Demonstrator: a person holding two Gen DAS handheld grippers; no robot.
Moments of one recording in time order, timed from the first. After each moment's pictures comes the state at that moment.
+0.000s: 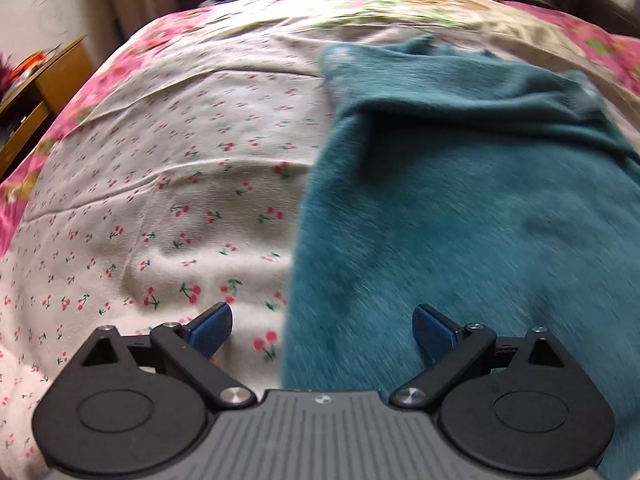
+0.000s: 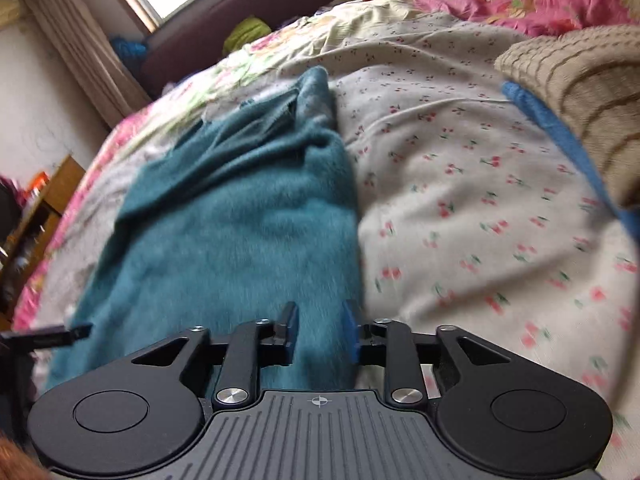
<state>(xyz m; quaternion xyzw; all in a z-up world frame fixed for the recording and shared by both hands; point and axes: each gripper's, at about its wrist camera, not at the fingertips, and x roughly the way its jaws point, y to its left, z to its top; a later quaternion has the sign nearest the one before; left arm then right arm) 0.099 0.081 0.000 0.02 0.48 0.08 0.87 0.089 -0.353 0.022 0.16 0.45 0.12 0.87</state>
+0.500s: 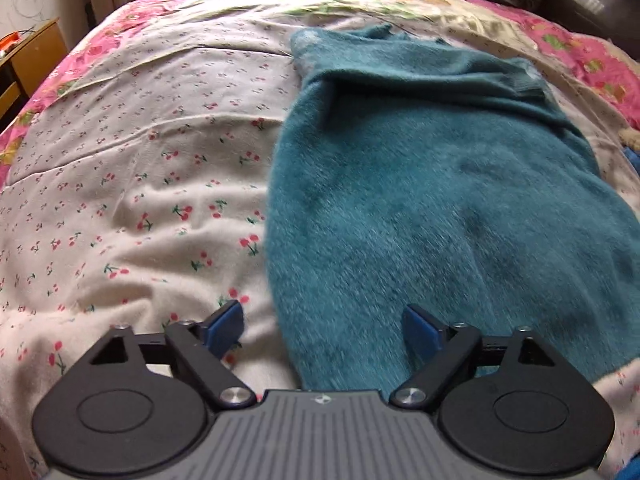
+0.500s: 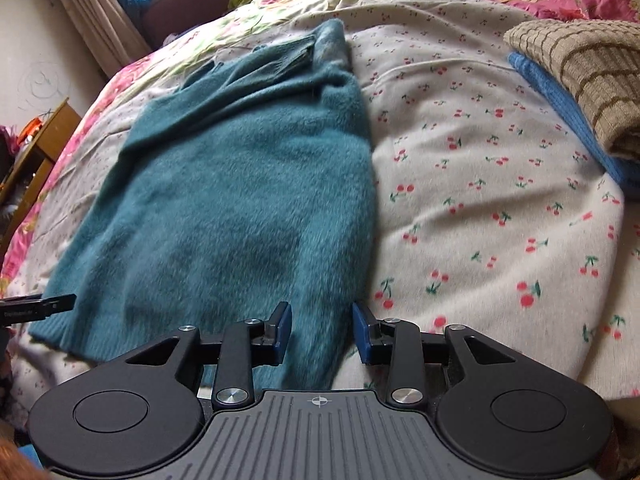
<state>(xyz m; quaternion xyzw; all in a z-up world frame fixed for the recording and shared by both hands) 0.041 0.086 0.011 -0.02 0.50 0.02 0.87 0.053 -0.333 0.020 0.11 0.50 0.12 0.85</state>
